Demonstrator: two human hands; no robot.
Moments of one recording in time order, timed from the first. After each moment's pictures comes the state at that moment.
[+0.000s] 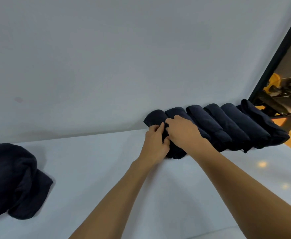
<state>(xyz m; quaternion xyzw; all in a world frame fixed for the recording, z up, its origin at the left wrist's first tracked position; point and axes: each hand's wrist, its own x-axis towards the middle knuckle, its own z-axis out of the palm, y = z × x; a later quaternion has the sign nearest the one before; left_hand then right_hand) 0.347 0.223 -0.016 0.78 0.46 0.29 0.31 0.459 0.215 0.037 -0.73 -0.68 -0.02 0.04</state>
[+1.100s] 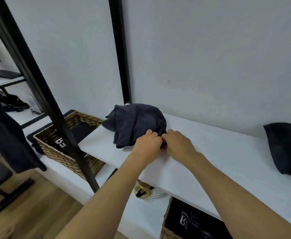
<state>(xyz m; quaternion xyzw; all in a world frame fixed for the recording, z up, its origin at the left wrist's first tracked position) 0.035 0.100 -0.011 0.70 0.71 0.07 -0.06 0.155 0.155 -0.007 -0.42 -0.90 0.04 0.06</state>
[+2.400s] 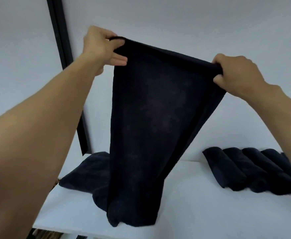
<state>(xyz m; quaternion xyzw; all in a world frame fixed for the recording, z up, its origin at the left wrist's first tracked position) 0.035 0.145 0.361 0.60 0.47 0.62 0.15 0.365 0.160 0.304 -0.57 -0.71 -0.25 0.32</state>
